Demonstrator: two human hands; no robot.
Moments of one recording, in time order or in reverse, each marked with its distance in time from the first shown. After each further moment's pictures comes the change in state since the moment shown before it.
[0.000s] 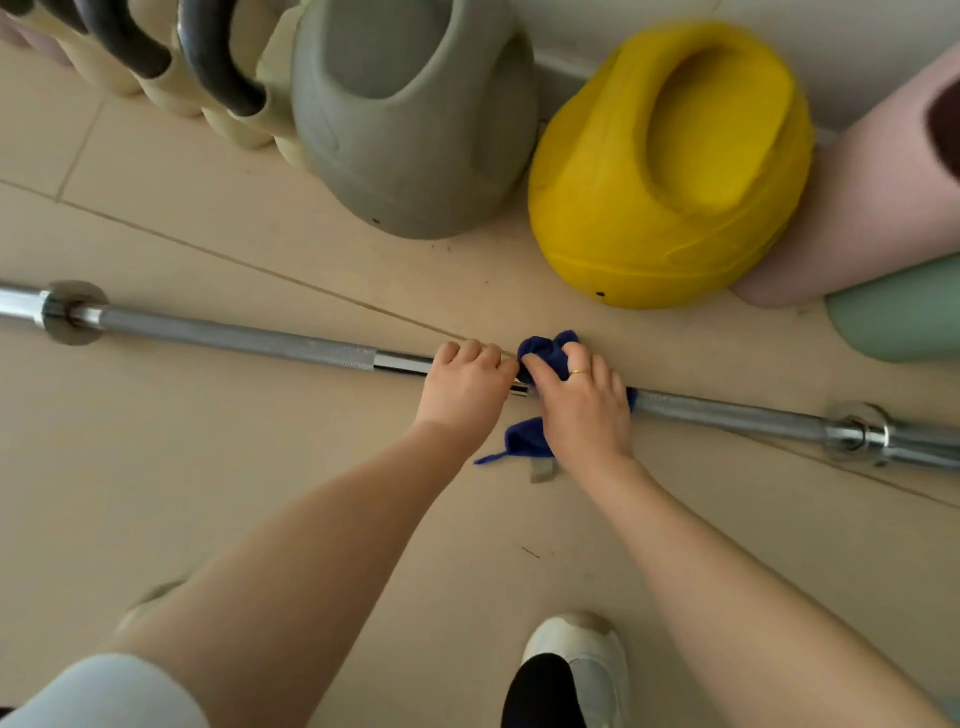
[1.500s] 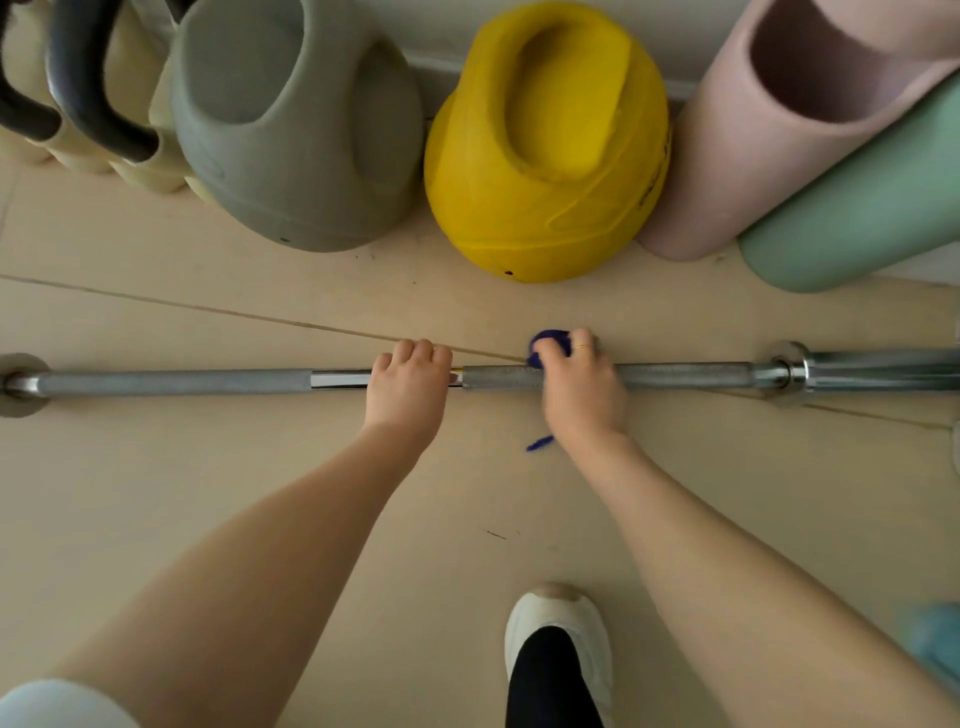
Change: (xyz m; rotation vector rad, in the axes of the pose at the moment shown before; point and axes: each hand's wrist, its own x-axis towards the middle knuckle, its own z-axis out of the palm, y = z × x) left_hand 0.000 0.017 -0.003 -0.019 -0.182 -0.155; right_hand -0.019 0.049 -0.010 0.133 0.041 0.238
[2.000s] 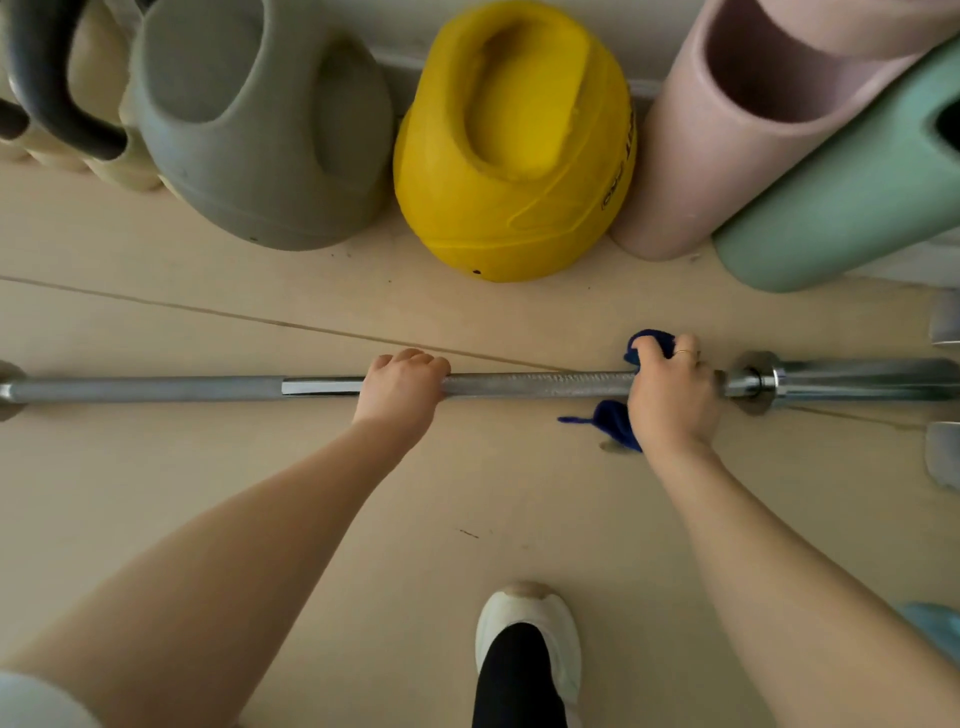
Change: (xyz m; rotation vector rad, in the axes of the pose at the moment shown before) left_hand 0.005 0.019 -0.004 -0.117 -0.073 0.057; right_hand -0.003 0.095 -0.014 -0.076 0.055 0.283
